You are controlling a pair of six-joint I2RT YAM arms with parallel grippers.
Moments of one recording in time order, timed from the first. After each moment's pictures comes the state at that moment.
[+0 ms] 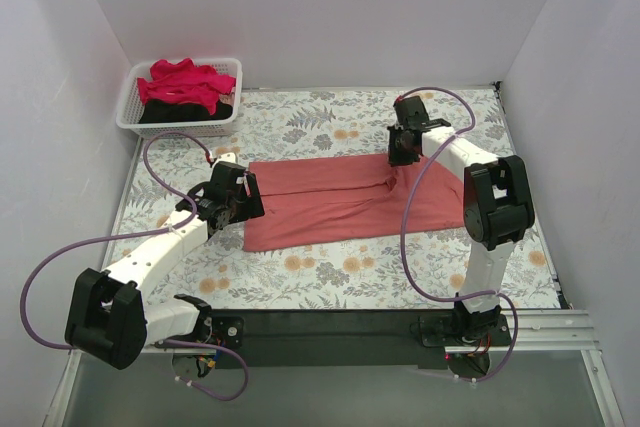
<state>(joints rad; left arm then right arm) -0.40 1.19 0.73 -0.44 -0.22 -0.53 0.32 1.92 1.41 -0.50 0.04 0.29</state>
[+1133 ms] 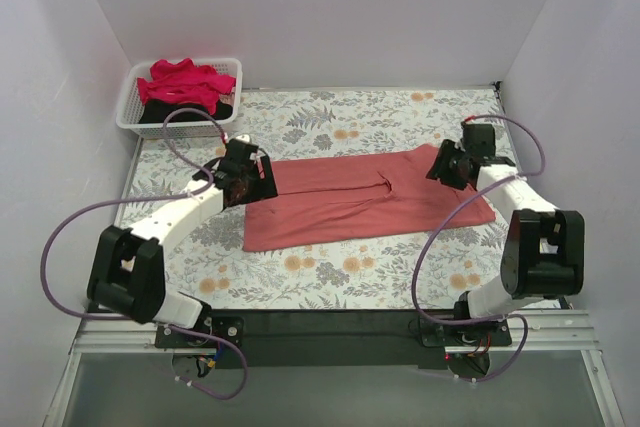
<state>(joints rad) -0.40 1.39 0.89 -0.44 -0.15 -0.54 0.05 1.54 0.99 -0.34 -0.13 0.37</state>
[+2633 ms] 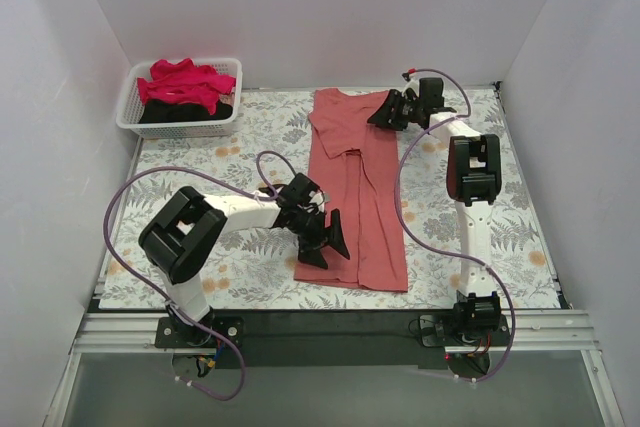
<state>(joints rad) -0.72 1.77 0.91 -0.29 0.64 -0.87 0.09 2.54 1.99 -0.10 -0.73 0.44</state>
